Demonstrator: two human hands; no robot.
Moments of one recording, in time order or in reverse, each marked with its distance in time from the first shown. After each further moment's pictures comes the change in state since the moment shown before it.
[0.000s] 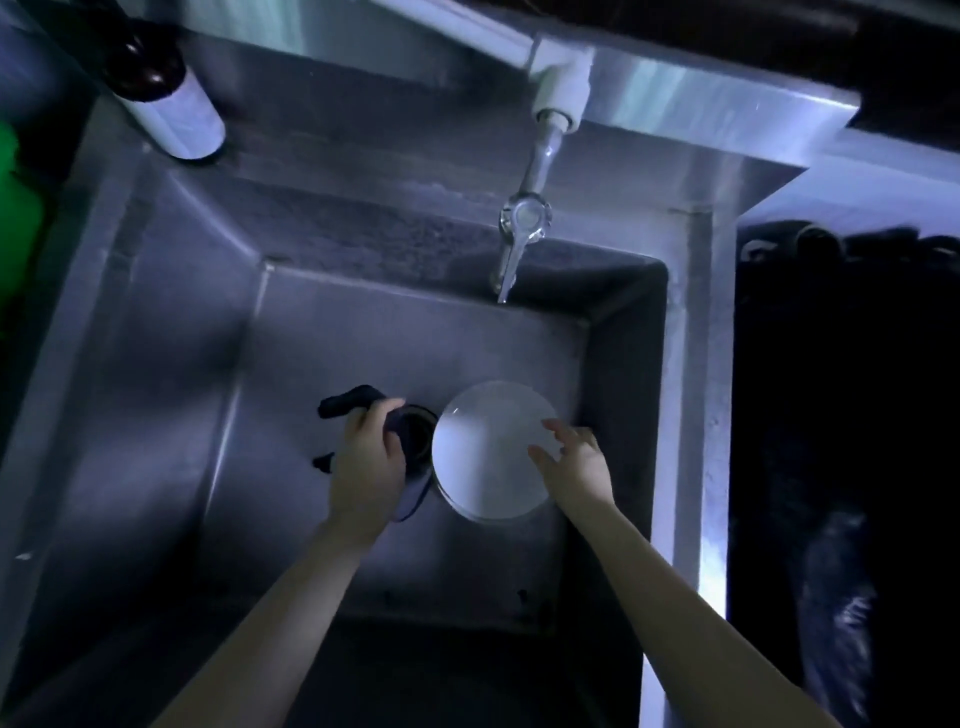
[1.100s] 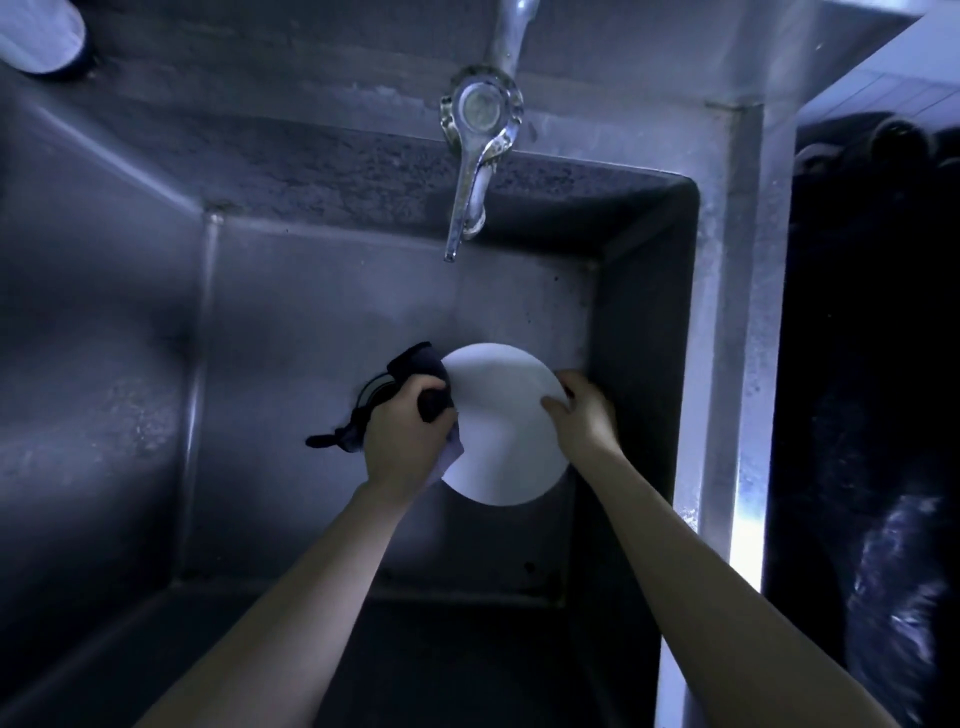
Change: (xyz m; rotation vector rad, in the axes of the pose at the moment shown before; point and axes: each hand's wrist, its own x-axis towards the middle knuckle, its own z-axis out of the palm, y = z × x) left_hand 0.028 -0.009 0.079 0.042 -0.120 -0.037; right_hand 0.054 0.022 0.011 0.240 -0.001 0.091
